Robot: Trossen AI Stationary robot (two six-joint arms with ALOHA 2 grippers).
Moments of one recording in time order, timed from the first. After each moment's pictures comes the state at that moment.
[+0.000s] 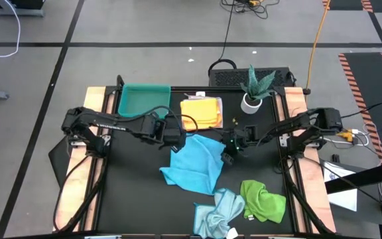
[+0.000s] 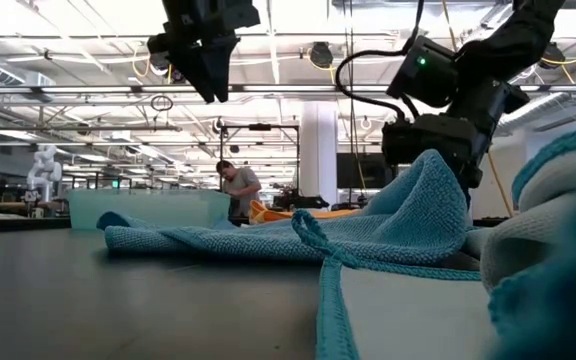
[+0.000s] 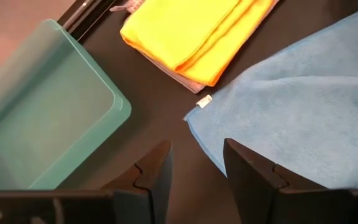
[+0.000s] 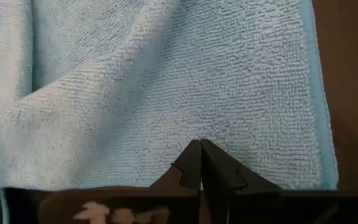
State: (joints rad) left arm -0.09 1.68 1.53 -1.17 -0.51 -0.78; right arm -0.08 1.53 0.59 -0.10 -0.18 0.51
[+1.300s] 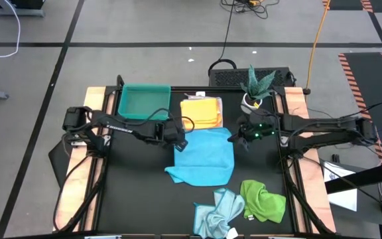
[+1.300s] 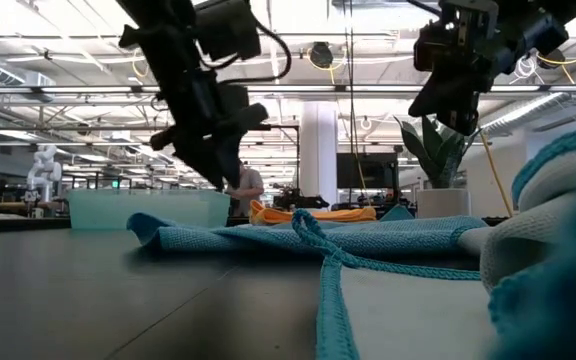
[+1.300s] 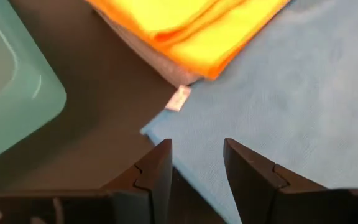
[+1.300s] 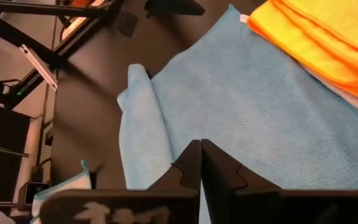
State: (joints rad) left arm 0.02 1.68 1.05 -0.51 -0.41 -0.78; right arm -0.17 0.96 0.58 -0.26 -0.23 0.54
